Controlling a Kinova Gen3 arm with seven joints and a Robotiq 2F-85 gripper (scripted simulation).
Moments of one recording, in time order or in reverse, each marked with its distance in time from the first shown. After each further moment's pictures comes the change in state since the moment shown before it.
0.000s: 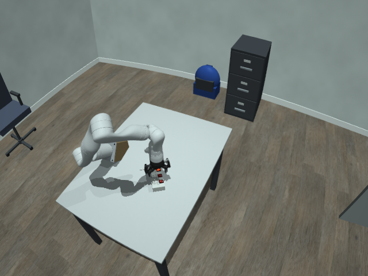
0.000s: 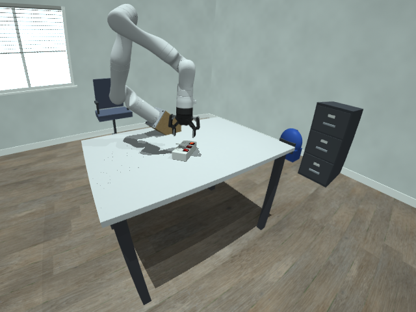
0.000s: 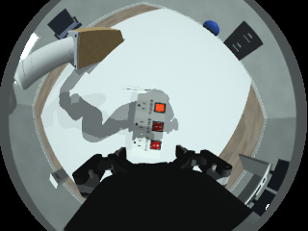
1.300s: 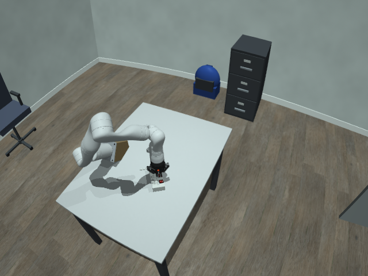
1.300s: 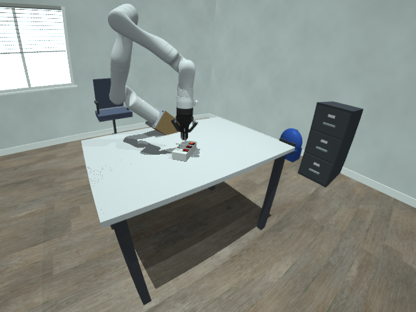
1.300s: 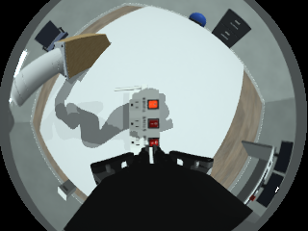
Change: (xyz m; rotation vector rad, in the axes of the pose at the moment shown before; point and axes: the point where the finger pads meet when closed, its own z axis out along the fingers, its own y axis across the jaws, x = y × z) arm -0.006 0.003 0.001 -0.010 -0.008 0.137
